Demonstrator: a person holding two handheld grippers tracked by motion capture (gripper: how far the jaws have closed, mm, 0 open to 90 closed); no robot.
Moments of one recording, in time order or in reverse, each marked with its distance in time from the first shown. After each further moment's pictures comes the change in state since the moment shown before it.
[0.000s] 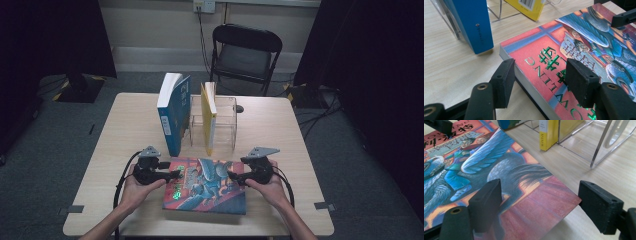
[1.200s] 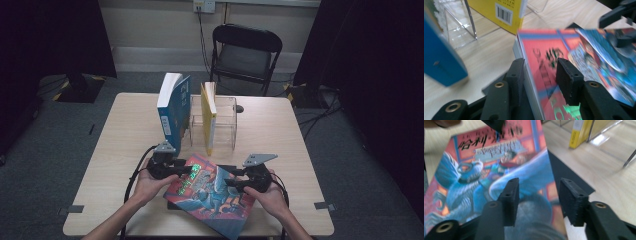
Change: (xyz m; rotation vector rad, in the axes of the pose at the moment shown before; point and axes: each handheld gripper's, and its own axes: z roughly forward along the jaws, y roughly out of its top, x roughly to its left) left arm -0.018 0.025 0.018 0.009 -0.058 0.081; right arm 0.033 0.005 -0.016 0.041 0.089 -0.029
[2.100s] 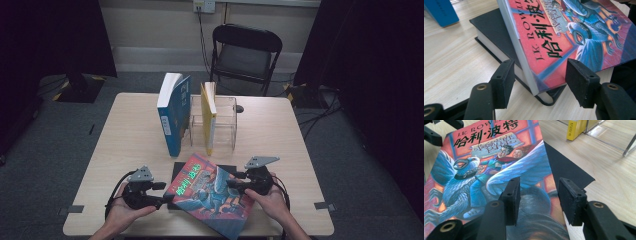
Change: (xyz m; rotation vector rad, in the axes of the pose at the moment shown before) left arm -0.026 -0.063 -0.053 0.038 -0.040 0.028; right arm -0.002 -0.011 0.000 0.004 -0.008 0.047
